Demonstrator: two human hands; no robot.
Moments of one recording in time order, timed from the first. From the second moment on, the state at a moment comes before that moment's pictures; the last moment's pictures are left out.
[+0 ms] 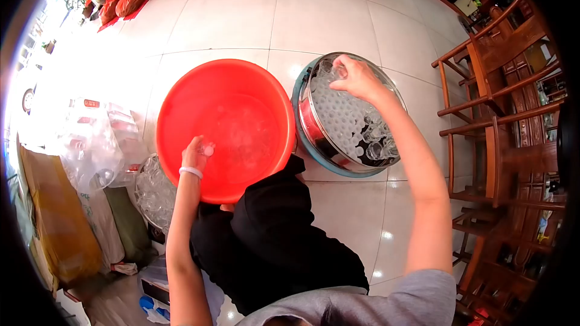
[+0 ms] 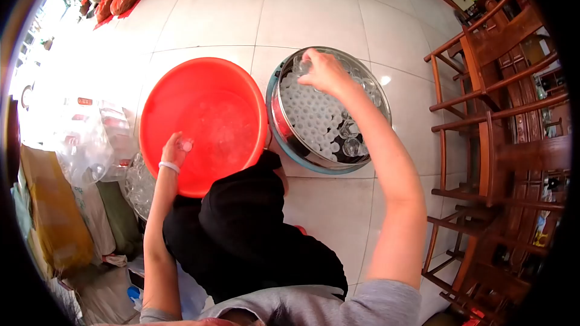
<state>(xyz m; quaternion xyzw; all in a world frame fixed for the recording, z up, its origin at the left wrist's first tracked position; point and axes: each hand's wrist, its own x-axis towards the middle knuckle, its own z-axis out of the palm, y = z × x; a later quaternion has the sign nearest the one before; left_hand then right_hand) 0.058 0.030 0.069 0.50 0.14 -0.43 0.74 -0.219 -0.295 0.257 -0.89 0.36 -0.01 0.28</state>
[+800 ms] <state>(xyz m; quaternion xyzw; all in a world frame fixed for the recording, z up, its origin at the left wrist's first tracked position) 0.052 0.026 0.079 0.53 0.10 -0.46 0.71 -0.208 -0.289 0.193 -0.91 0.41 0.00 0.00</state>
